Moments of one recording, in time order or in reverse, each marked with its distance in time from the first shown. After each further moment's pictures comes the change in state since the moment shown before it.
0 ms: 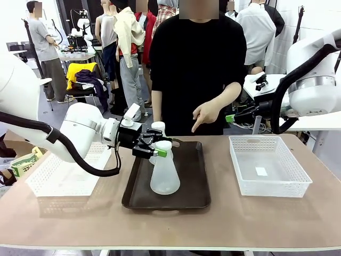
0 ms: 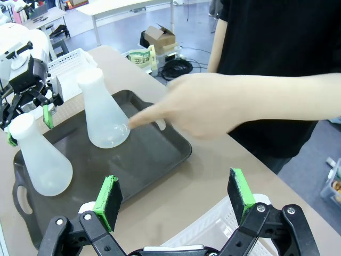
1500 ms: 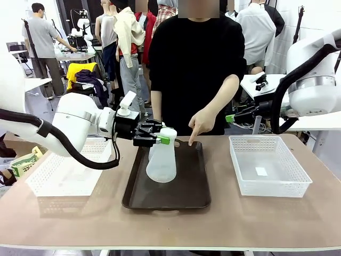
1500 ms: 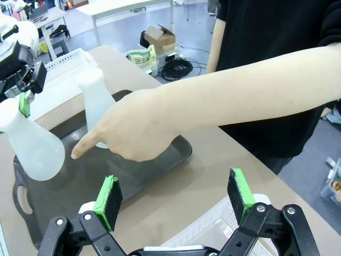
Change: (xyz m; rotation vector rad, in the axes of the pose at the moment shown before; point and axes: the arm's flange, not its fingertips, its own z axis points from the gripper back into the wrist) left arm 0.044 -0.010 0.003 0.032 -0.027 -0.026; right arm 0.000 0.000 0.000 0.000 0.000 0.000
